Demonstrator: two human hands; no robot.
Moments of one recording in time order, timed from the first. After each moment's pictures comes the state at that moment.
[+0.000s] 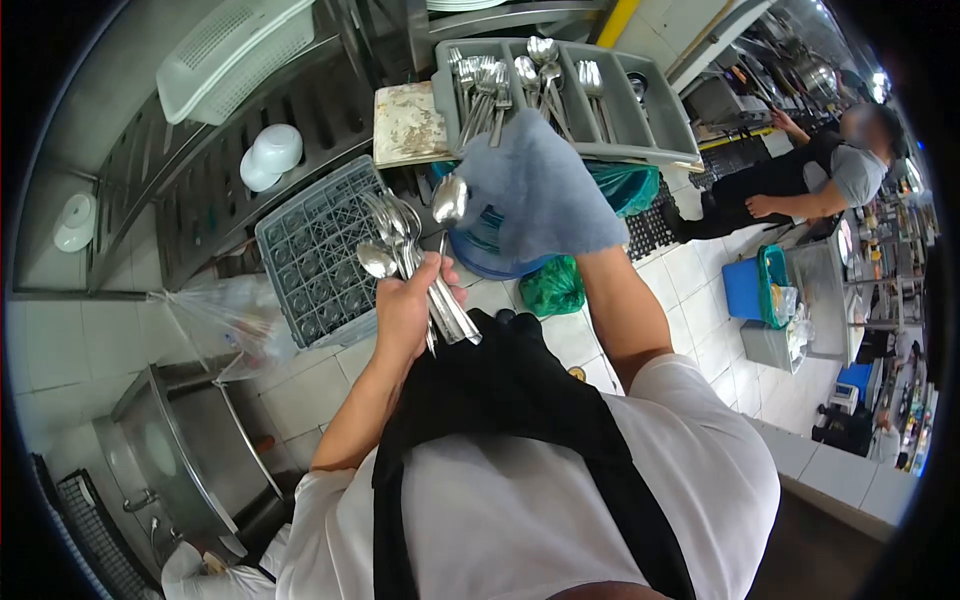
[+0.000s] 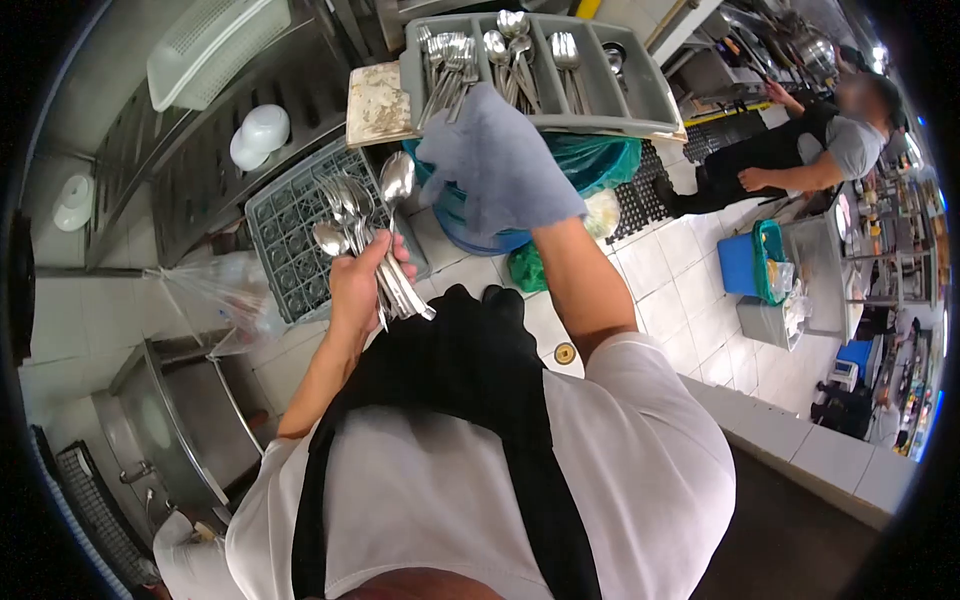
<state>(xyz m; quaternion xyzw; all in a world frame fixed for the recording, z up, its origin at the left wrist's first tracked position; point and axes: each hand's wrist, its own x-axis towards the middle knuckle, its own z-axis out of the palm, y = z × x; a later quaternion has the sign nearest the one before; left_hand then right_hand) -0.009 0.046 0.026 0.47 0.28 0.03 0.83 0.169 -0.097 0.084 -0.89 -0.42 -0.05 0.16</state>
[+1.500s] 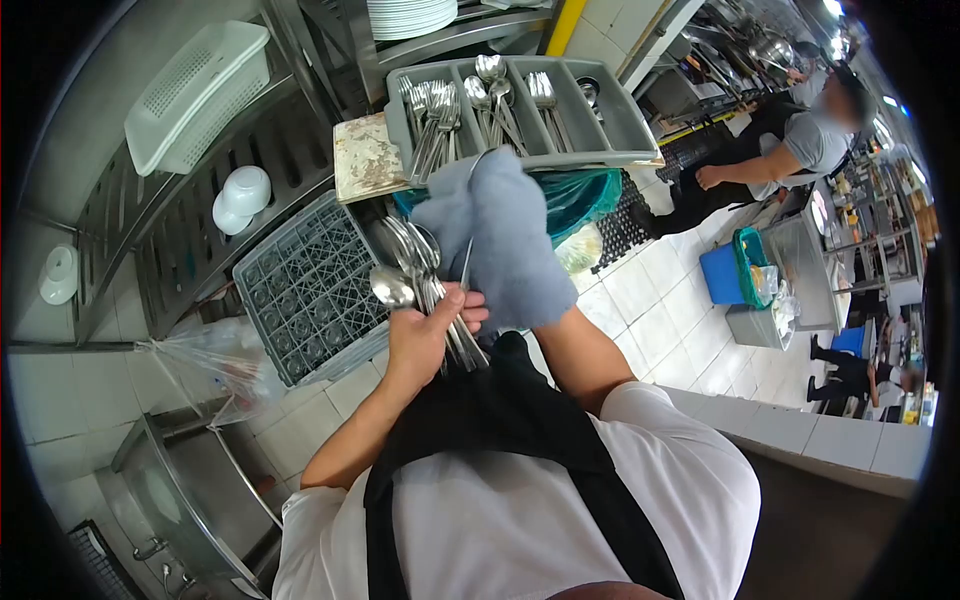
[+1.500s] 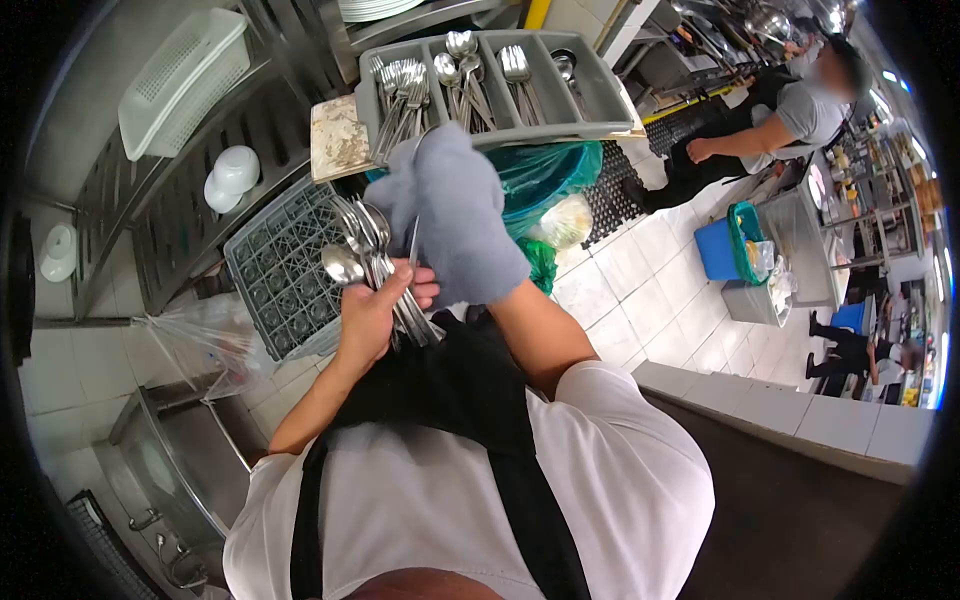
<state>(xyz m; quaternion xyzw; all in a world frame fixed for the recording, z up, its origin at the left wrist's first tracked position) 0.003 0.006 0.031 0.50 0.19 -0.02 0.85 0.121 -0.089 0.109 -0.95 -0.26 -0.06 0.18</state>
